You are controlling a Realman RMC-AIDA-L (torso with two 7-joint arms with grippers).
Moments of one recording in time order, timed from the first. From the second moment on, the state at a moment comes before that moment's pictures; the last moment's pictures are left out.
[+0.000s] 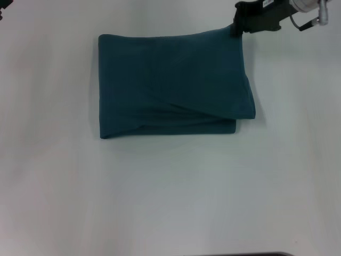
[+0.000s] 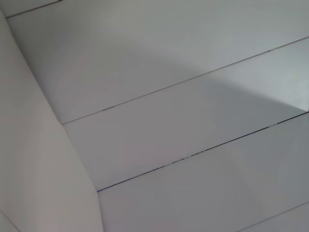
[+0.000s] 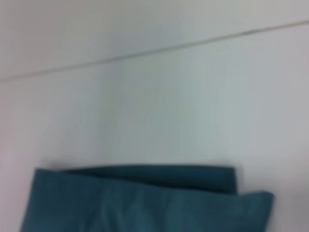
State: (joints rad) left arm -0.42 -2.06 -2.76 -0.63 -1.51 1.55 -2.28; right arm 1.02 1.97 -0.92 -0.51 -2.55 -1.10 2.90
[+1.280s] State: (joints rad) left arm -0.43 -2.06 -2.75 -0.63 -1.51 1.54 -2.28; right arm 1.02 1.99 -0.96 -0.38 -2.50 -0.87 2.88
